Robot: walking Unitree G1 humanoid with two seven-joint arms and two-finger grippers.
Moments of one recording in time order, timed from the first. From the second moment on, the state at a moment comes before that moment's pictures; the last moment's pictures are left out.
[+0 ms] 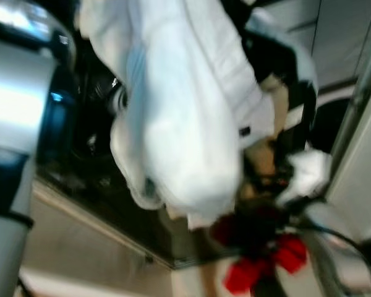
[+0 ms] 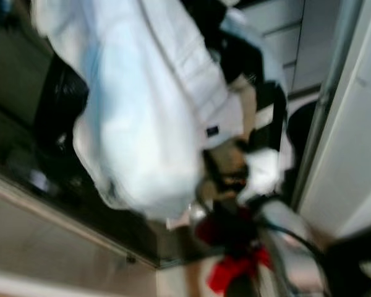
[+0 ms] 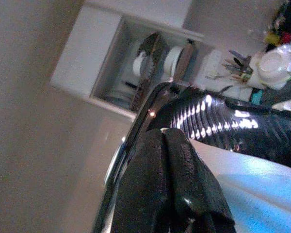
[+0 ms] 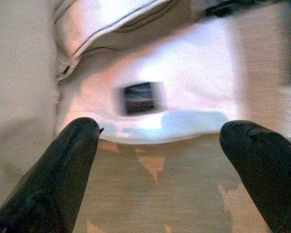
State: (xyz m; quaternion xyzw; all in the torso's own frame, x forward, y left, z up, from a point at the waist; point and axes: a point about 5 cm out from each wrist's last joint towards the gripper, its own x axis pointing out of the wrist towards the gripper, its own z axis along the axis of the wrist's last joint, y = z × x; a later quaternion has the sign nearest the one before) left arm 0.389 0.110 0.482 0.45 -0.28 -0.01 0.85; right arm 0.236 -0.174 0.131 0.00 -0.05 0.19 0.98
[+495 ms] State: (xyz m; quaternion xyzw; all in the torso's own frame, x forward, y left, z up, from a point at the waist) left arm 0.418 0.168 0.406 0.52 -0.11 0.07 0.84; right arm 0.167 -0.160 0.166 0.03 -0.02 0.26 0.96
